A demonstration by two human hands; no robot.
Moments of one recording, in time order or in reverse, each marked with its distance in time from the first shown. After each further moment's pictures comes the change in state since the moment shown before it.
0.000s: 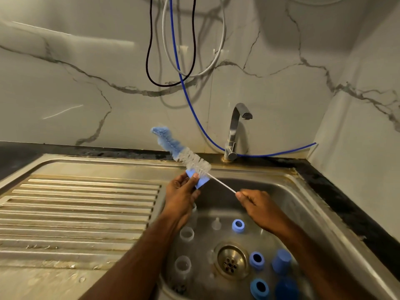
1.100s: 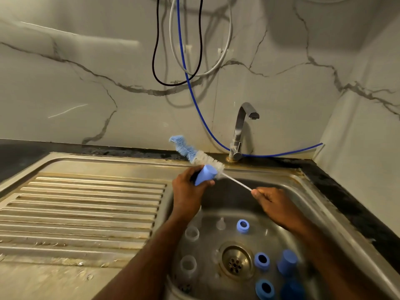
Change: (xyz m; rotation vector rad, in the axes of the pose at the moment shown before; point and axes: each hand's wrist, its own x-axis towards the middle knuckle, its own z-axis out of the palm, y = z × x) left_hand 0.001 0.001 -0.005 0.859 0.037 0.598; right_hand 0.007 0.025 -0.012 -0.018 0.039 0.059
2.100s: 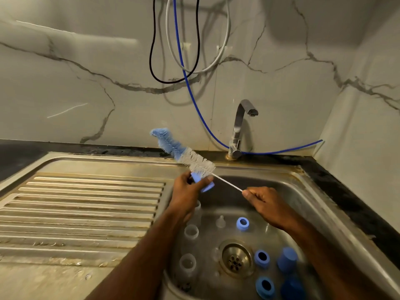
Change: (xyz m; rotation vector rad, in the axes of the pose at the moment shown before) left_hand 0.002 0.001 0.000 -0.561 -0.179 -0.454; right_hand -0.004 -0.017 0.007 0.051 -0.085 -0.085
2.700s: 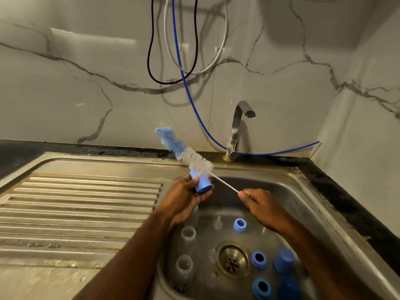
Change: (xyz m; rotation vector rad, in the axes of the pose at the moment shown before) left_hand 0.001 0.006 -0.007 -0.463 -0.120 -0.336; right_hand 0.000 0.000 0.006 -0.018 0.014 0.013
